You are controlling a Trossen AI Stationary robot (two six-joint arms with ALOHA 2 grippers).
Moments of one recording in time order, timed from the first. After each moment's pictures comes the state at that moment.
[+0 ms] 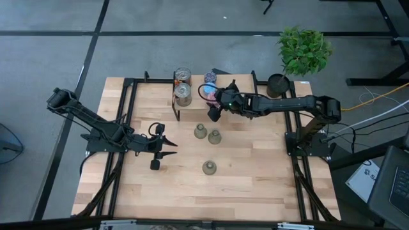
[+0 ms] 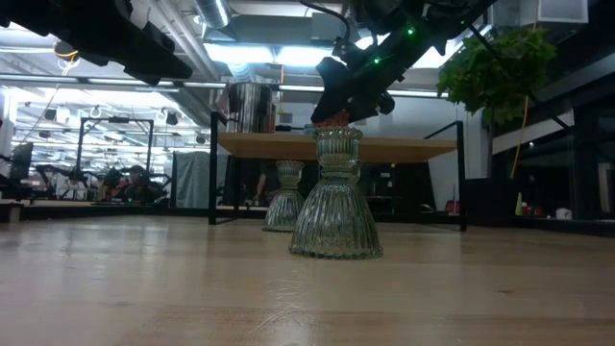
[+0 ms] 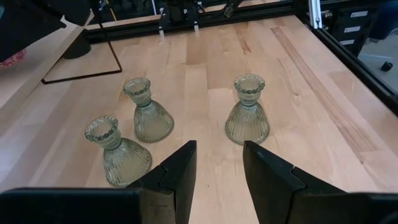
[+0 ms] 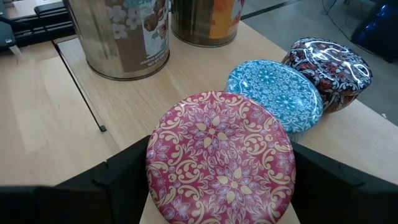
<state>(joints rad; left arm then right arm) -0.43 0.95 0.45 0.07 -0.43 -0.08 -0.18 1.64 1.11 -0.08 0.41 0.18</state>
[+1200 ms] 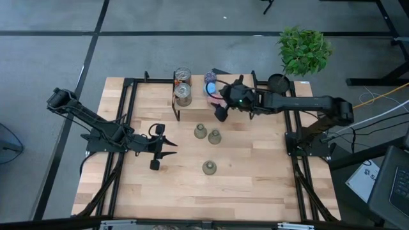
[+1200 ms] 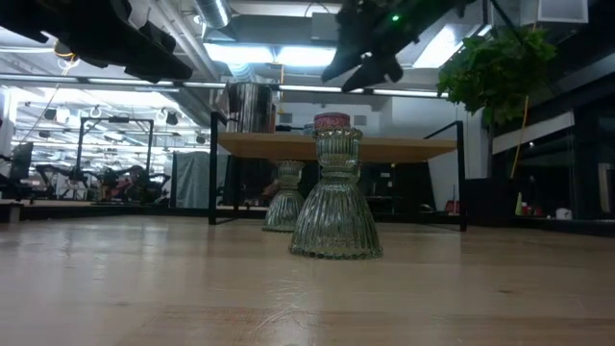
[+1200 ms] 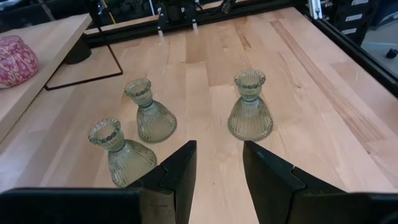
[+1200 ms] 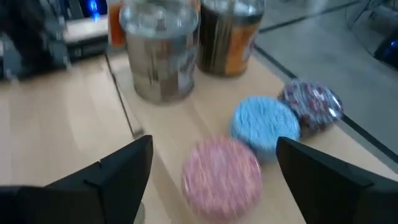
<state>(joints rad) -0.43 0.95 0.45 0.06 -0.43 -0.03 -0.15 1.49 1.18 -0.26 0.34 0.14</state>
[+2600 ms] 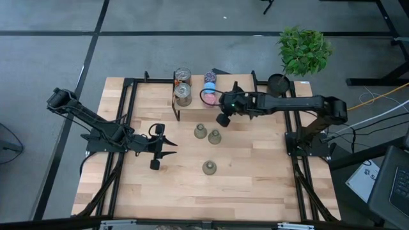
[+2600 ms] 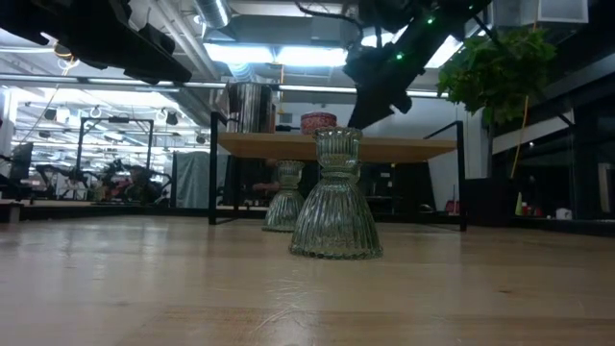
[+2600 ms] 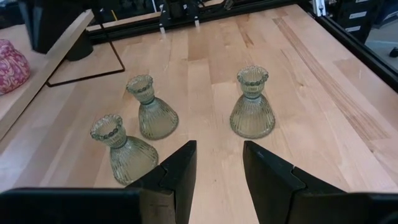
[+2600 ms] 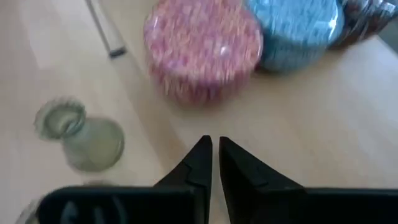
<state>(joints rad) -0.43 0.95 0.45 0.05 -0.43 -0.04 -0.17 1.56 1.13 -0.39 0.30 0.16</state>
